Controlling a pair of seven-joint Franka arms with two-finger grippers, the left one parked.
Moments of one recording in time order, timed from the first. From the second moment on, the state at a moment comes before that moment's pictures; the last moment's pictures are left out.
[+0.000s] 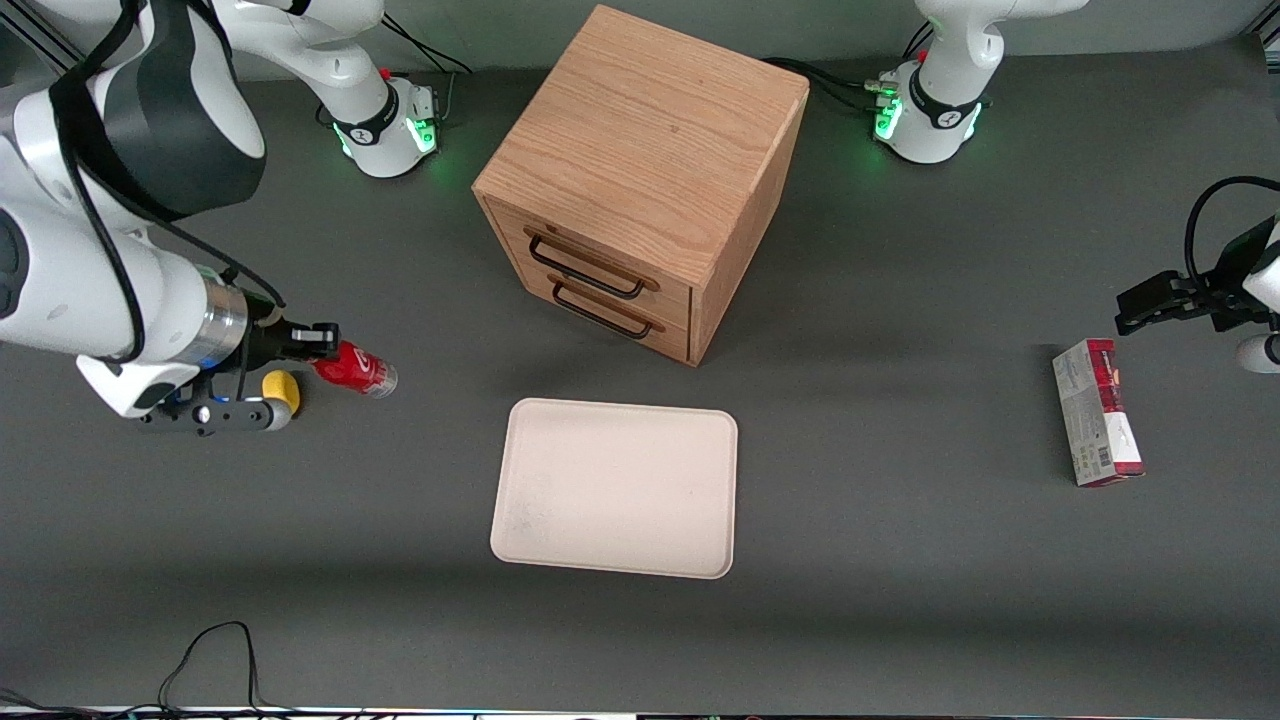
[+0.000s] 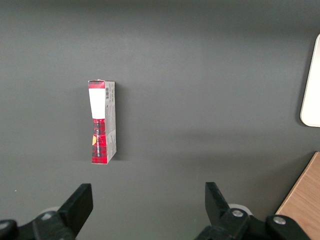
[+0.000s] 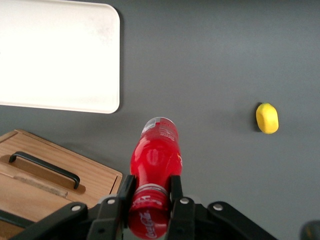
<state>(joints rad) 0.17 0.44 0.09 -1.11 0.02 1.35 0.28</state>
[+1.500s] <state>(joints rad) 0.31 0.93 0.11 -0.92 -0.02 1.89 0.66</state>
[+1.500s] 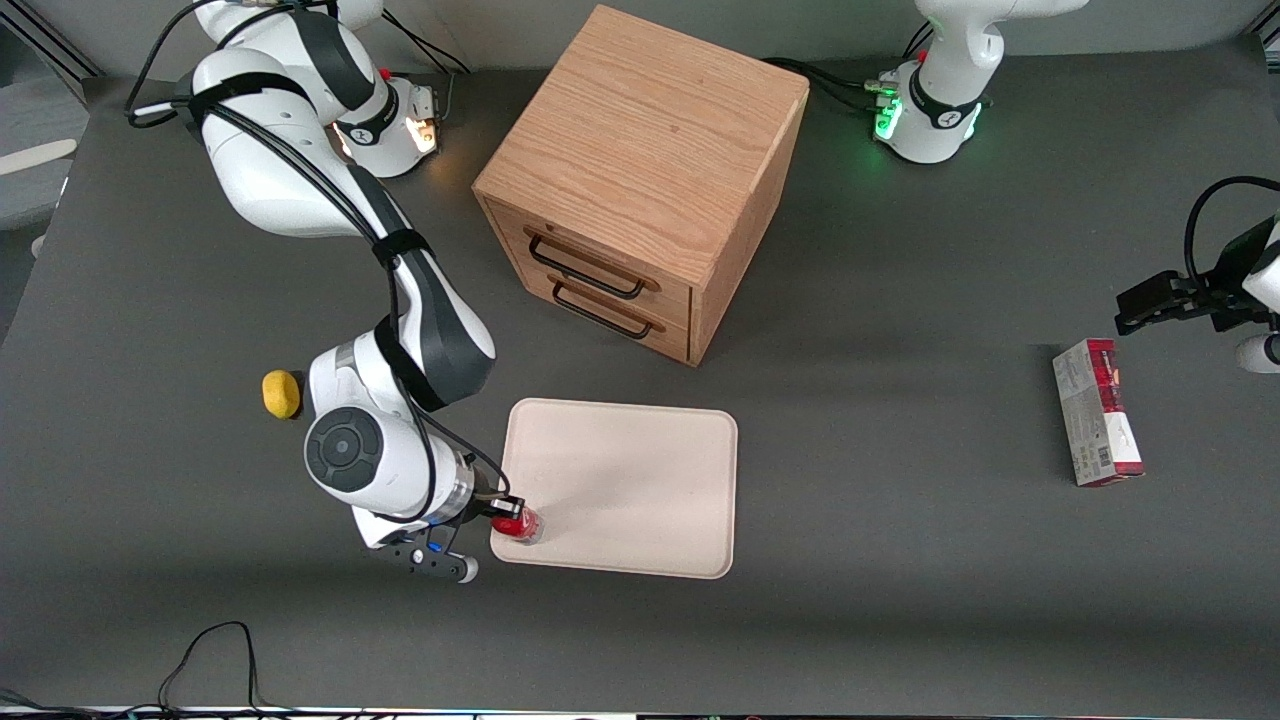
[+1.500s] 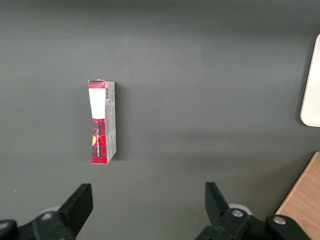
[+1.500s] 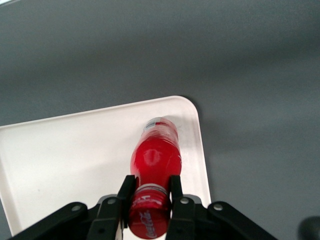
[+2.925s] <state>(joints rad) 0.32 0.92 0.11 -0.90 -0.05 1.83 0.64</state>
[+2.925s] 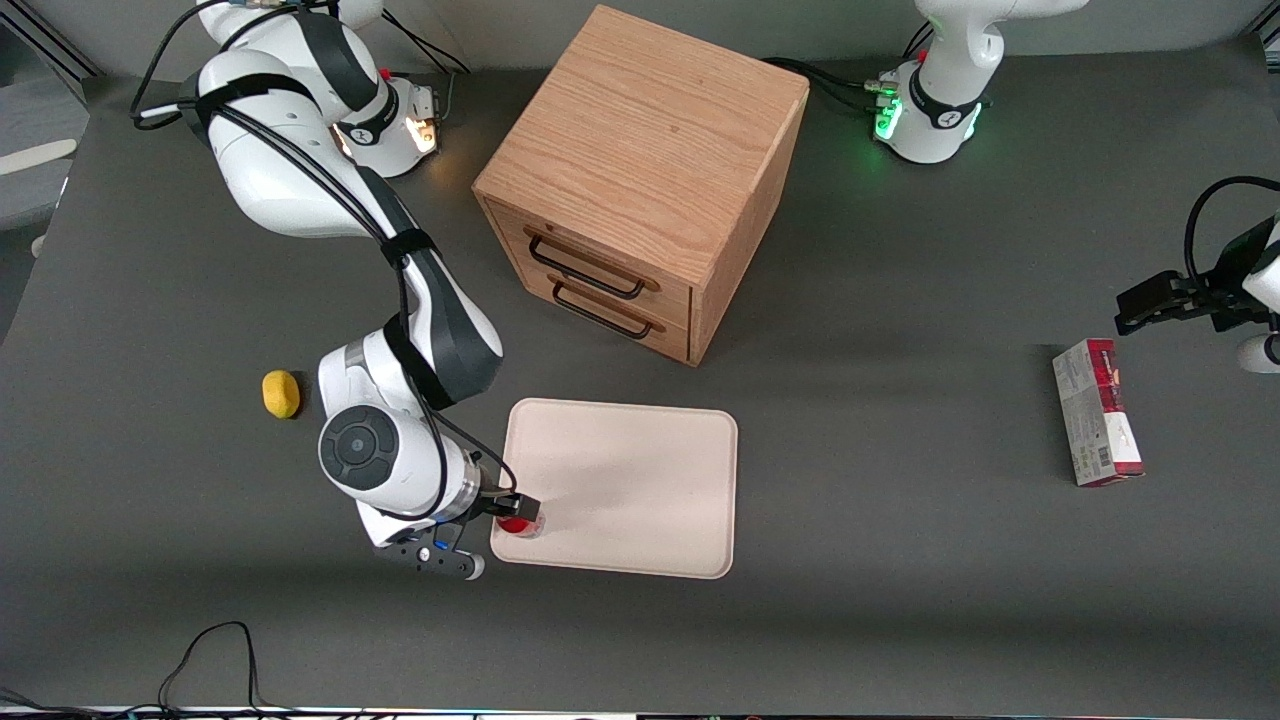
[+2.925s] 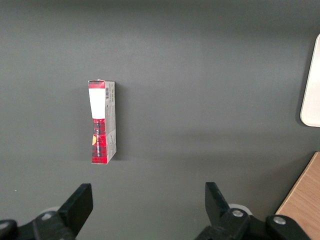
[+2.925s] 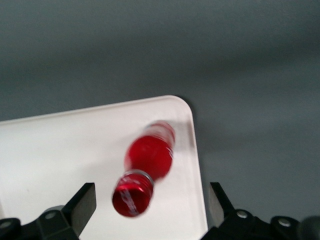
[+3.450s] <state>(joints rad) 0.20 0.46 0.11 -1.36 -0.03 1.72 0.33</state>
